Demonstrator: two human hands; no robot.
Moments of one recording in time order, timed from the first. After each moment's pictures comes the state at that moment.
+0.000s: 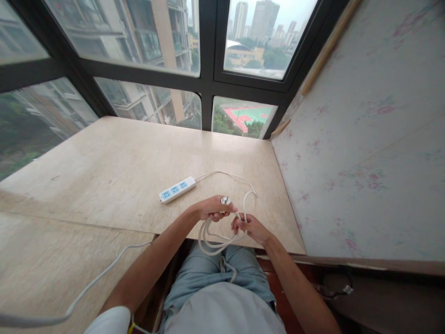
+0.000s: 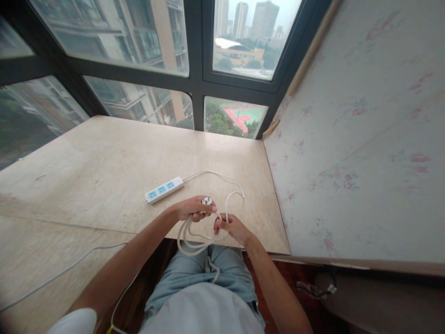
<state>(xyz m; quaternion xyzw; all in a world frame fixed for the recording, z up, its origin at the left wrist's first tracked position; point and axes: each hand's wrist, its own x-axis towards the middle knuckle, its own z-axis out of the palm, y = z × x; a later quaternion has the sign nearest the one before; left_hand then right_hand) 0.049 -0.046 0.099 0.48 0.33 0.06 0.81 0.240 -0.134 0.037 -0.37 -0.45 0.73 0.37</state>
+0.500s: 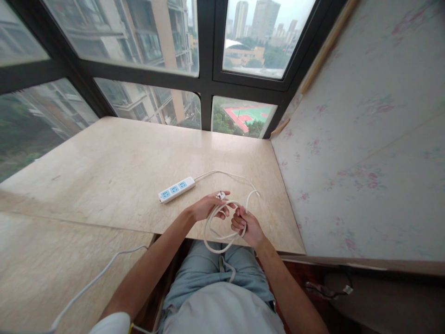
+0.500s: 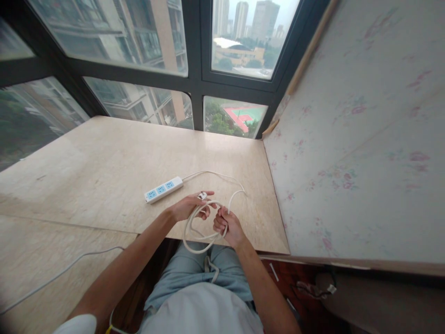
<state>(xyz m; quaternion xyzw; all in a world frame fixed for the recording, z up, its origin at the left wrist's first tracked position) 0.039 -0.048 0.085 0.37 0.24 0.20 0.88 0.215 -0.132 0.037 -0.31 -0.21 0.77 0.52</state>
